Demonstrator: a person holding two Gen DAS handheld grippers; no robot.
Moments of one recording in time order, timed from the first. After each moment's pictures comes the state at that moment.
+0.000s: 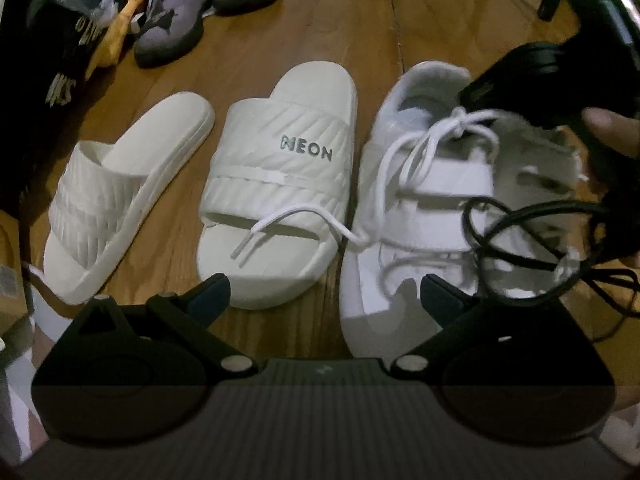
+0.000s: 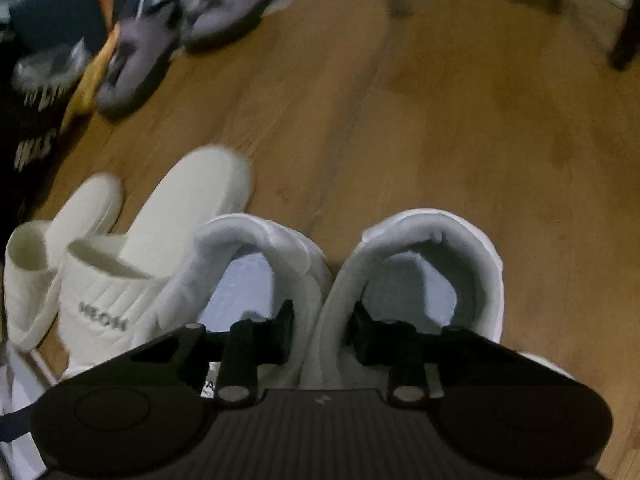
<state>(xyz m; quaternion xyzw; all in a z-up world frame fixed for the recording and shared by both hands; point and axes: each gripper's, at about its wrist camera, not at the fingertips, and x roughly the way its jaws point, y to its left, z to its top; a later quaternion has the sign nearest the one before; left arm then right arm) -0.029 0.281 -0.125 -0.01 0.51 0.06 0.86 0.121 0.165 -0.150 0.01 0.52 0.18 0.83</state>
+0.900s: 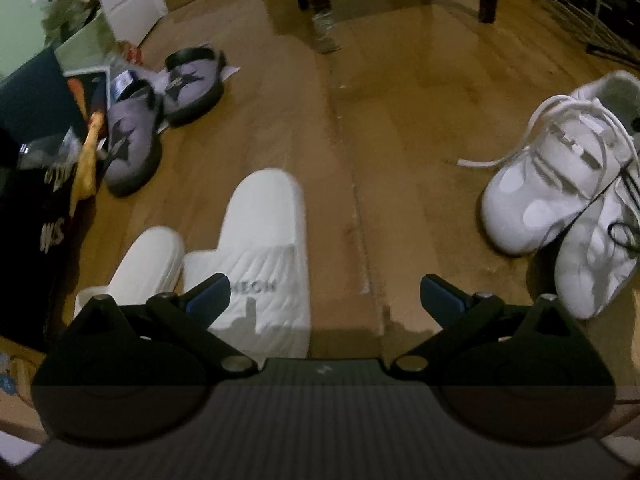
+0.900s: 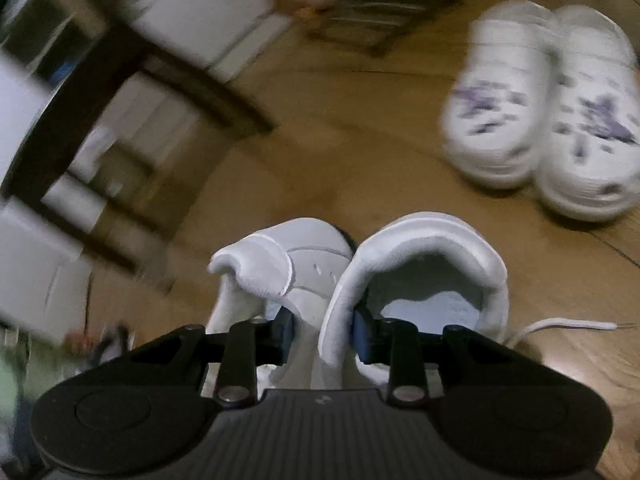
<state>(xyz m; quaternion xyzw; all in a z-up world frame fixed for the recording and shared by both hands) 0.019 0.221 -0.084 0.11 0.45 0.01 0.88 0.022 -0.147 -0.127 0.46 0.34 -0.13 0.81</state>
